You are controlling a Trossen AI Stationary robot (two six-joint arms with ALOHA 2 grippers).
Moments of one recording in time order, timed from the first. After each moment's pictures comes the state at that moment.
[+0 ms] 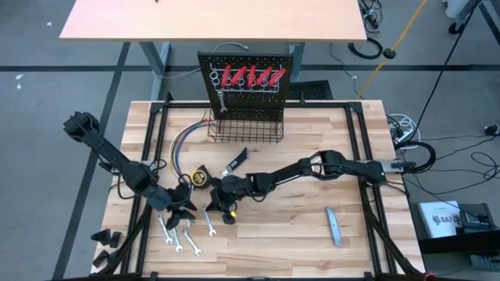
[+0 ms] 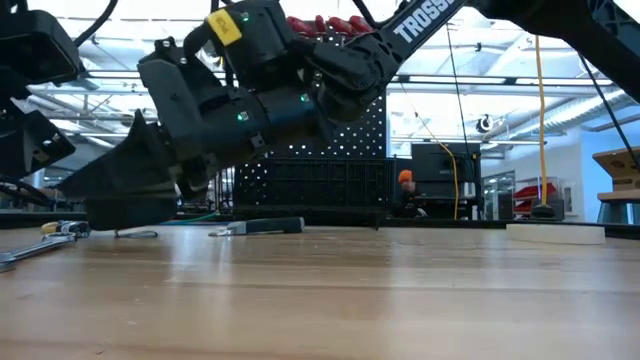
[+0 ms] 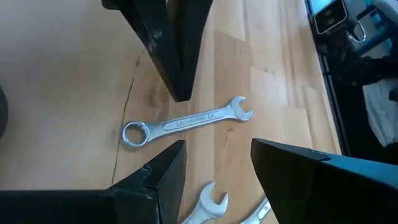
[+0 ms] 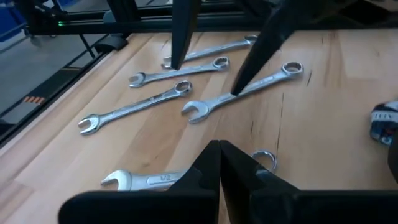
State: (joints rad) left arm -0.69 0.88 0.26 -0.09 -0.16 -0.80; right arm 0.11 2.46 1.71 0.35 -0.29 0.09
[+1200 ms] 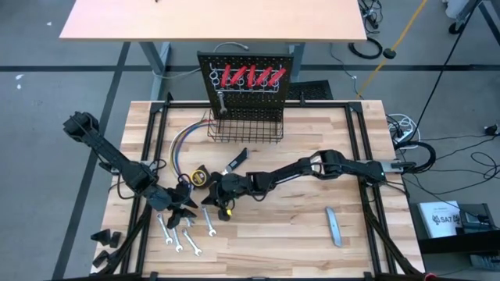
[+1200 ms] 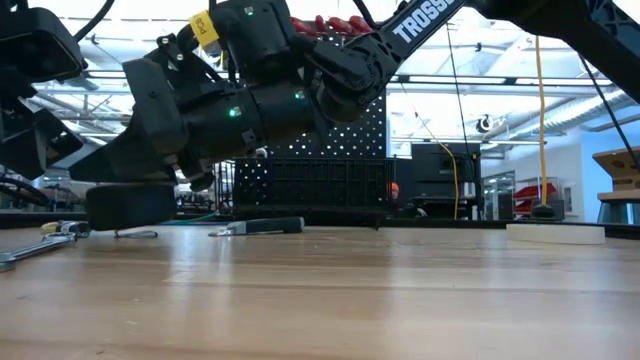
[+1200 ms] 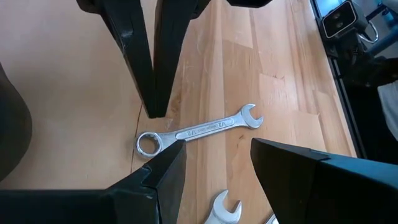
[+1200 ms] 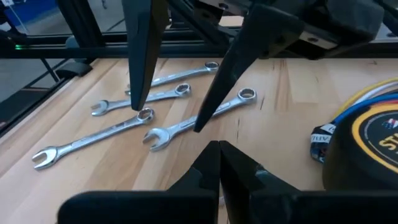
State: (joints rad) left arm -0.69 0.88 0.26 -0.09 -0.21 -0.75; right arm 0.11 2.46 1.71 0.42 -0.16 0.09
